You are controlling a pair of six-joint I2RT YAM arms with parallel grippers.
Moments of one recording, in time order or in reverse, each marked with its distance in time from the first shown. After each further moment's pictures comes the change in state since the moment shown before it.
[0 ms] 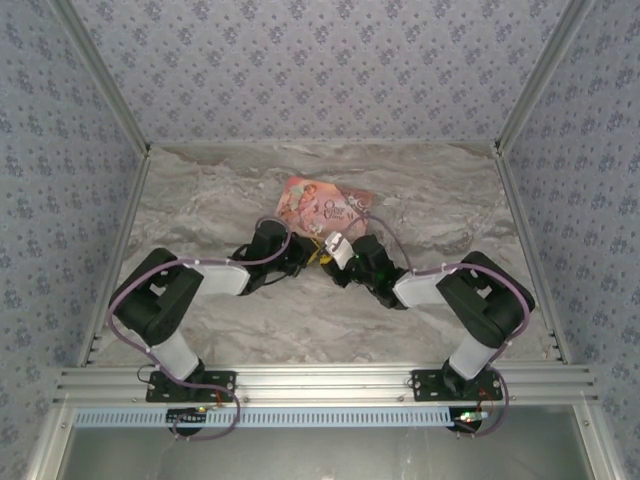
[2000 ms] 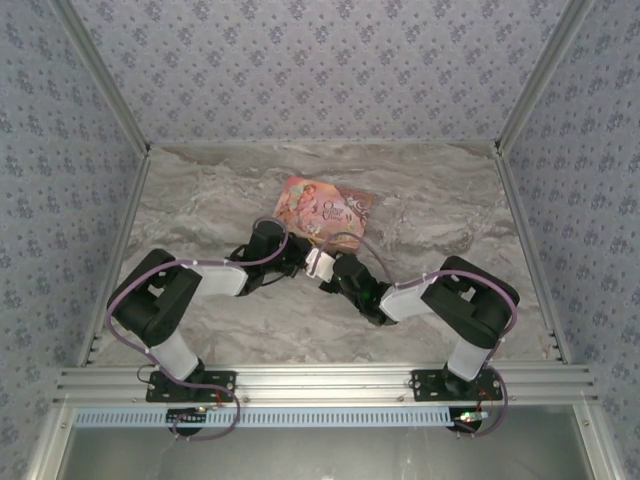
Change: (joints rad) left arm 0.011 -0.010 -0.015 0.002 0.005 -0.004; right arm 0.185 0.060 -0.003 0.127 0.431 -0.288
